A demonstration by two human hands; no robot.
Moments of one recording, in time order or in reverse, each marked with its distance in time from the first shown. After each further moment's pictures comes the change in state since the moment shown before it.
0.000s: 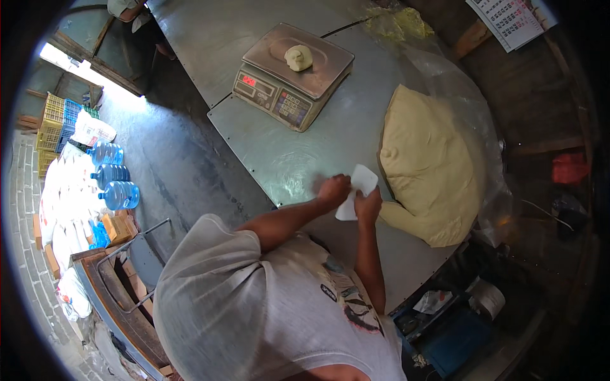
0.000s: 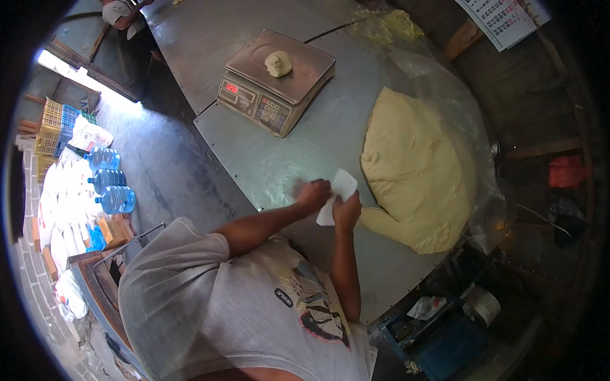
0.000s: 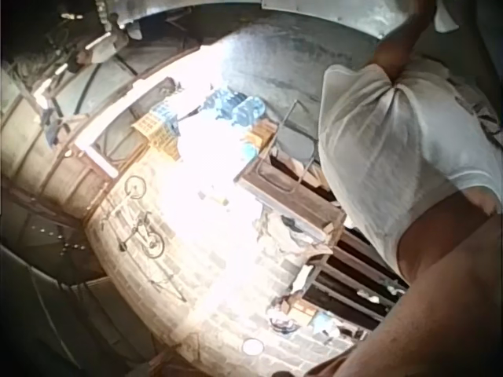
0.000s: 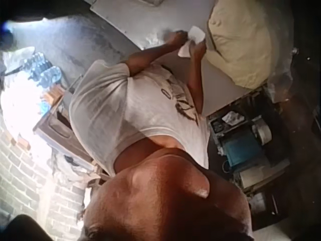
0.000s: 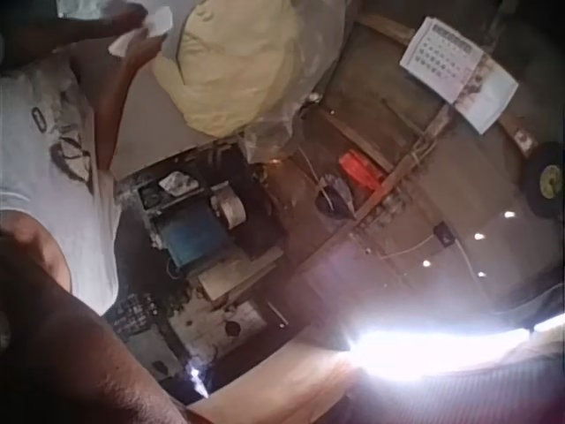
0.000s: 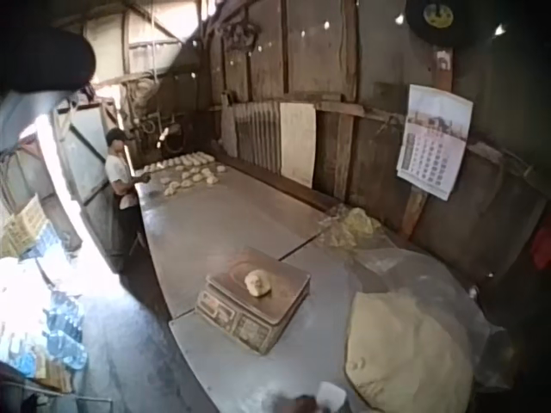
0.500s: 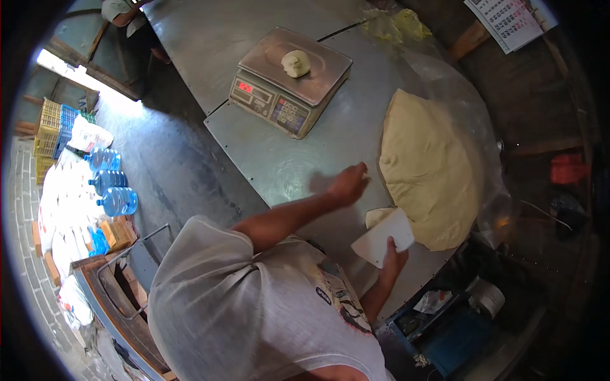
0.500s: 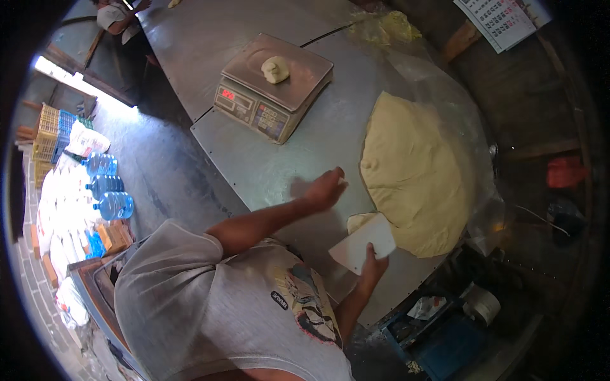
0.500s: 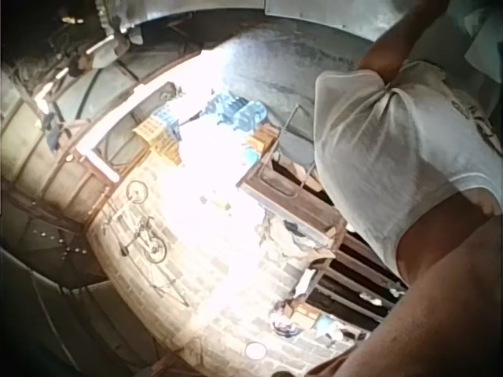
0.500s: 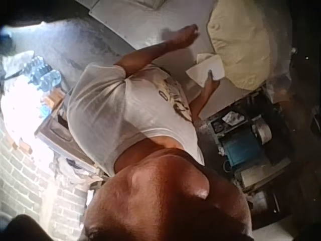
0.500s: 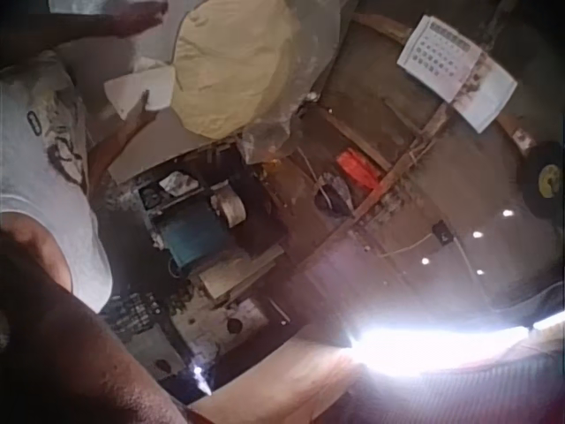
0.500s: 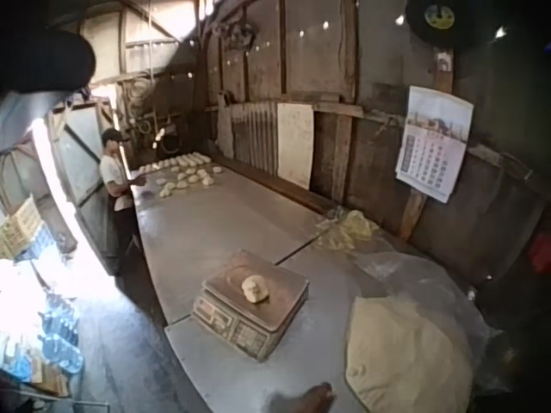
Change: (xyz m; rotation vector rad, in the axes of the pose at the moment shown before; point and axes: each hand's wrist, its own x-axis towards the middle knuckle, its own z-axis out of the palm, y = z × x) left_hand 0.027 0.056 -0.048 -0.185 0.077 -0.023; right_hand -0.079 0.081 -0.081 0.770 0.193 0.286
